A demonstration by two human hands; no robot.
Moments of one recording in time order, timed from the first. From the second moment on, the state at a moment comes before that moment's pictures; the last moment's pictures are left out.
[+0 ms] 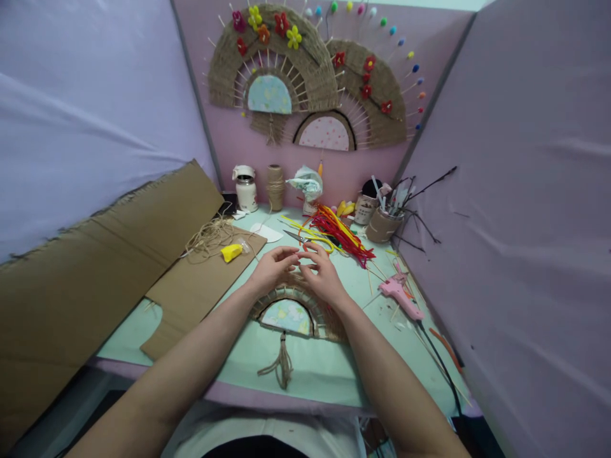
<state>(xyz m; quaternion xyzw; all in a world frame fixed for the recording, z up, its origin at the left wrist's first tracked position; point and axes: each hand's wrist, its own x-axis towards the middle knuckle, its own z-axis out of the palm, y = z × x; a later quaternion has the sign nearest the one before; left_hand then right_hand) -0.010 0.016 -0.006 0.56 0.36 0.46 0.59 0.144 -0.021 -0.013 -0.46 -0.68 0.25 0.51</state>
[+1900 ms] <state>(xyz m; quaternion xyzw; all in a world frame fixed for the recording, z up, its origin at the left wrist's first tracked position) -0.040 0.041 0.003 0.35 0.31 0.54 0.70 0.161 -0.014 -0.006 -0.56 -0.56 0.20 0.58</state>
